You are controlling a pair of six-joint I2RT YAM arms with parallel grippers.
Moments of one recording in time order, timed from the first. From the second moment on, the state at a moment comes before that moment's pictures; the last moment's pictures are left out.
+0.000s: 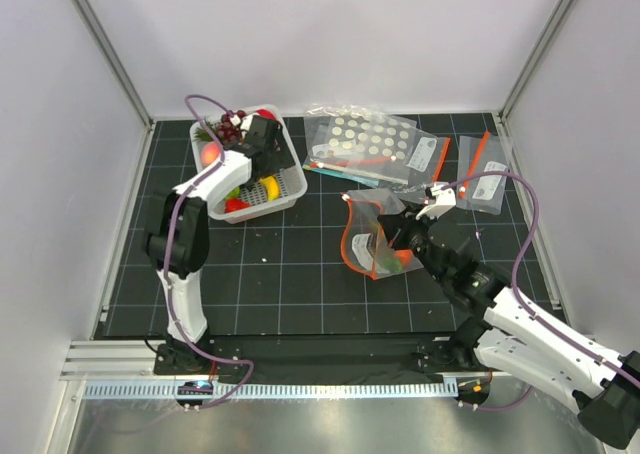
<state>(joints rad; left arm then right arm) -0.36 1.93 1.52 -0.44 -0.25 -0.67 0.73 0.75 0.54 0.01 0.30 0.56</state>
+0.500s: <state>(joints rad) -0.32 2.13 1.60 -0.55 -0.25 -0.68 0.73 0.74 0.54 0.02 0.30 0.57</state>
